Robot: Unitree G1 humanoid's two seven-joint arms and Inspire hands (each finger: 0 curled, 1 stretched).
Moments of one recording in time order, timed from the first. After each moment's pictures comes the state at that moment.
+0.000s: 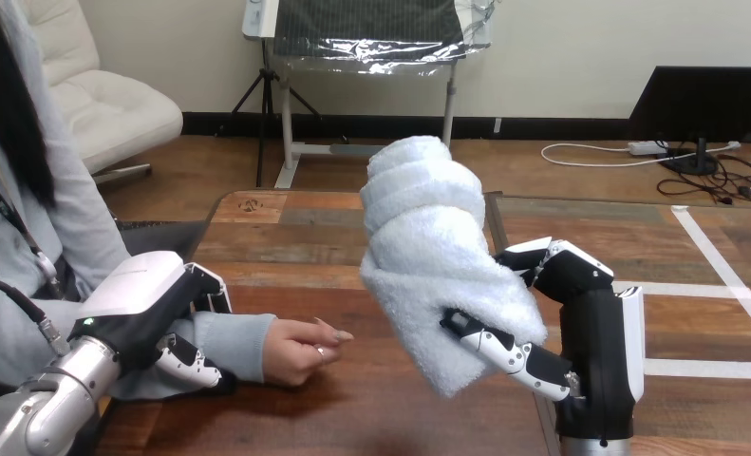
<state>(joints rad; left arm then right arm) -0.45 0.64 -0.33 1.03 0.63 -0.70 0.21 -0.17 -0.04 -0.04 0.96 -0.36 -1.36 -0.41</state>
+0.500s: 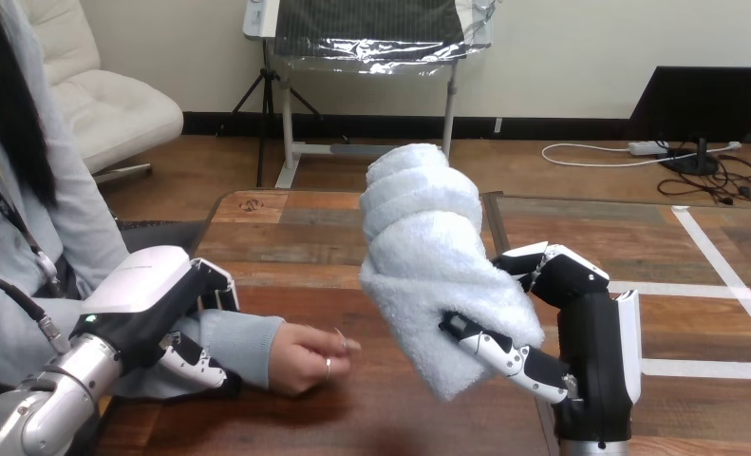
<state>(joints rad) -0.43 0.65 -0.32 0.97 0.63 -0.74 0.21 -0.17 -0.04 -0.04 0.99 -0.35 -1.36 -0.40</state>
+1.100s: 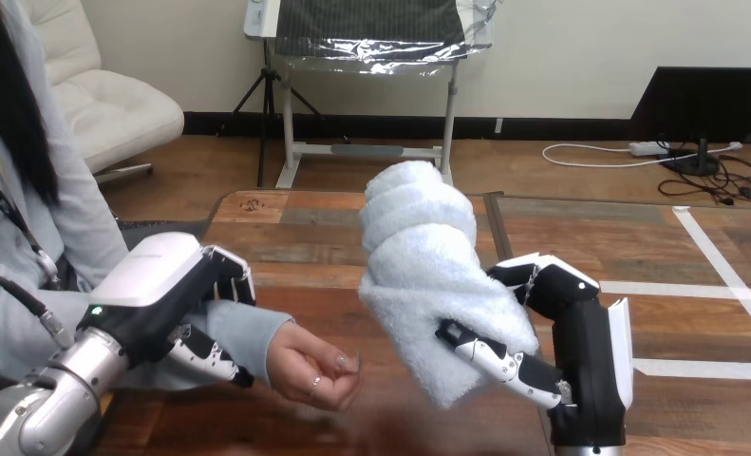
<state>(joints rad) -0.38 0.67 -0.28 0.84 0.62 -0.78 0.21 -0.18 -0.04 -0.04 1.04 -0.37 -1.34 -0.40</state>
